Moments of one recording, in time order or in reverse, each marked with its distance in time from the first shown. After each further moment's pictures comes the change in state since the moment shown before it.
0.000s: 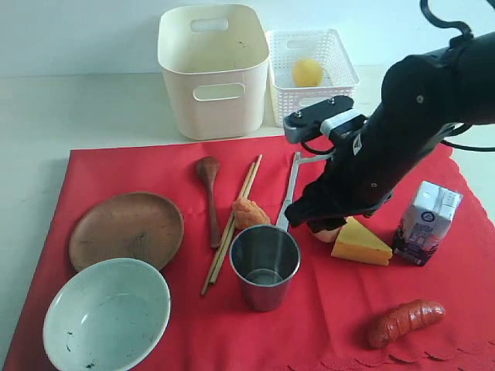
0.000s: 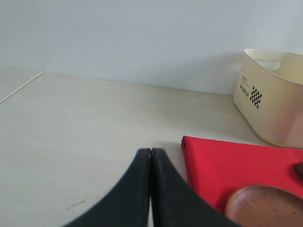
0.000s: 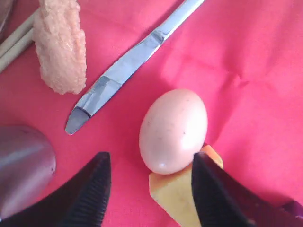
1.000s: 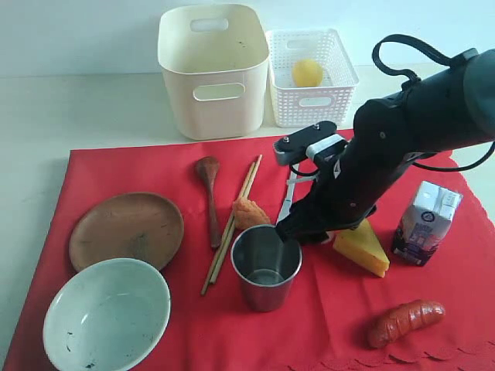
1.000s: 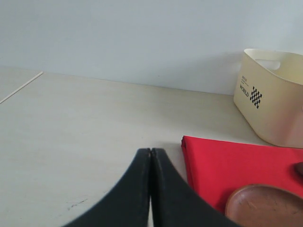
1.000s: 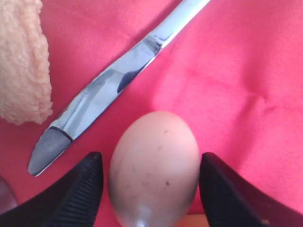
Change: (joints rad) left arm 0.000 0.000 0.000 0.000 0.000 0.000; right arm 0.001 0.153 0.000 -0.014 -0.143 0.006
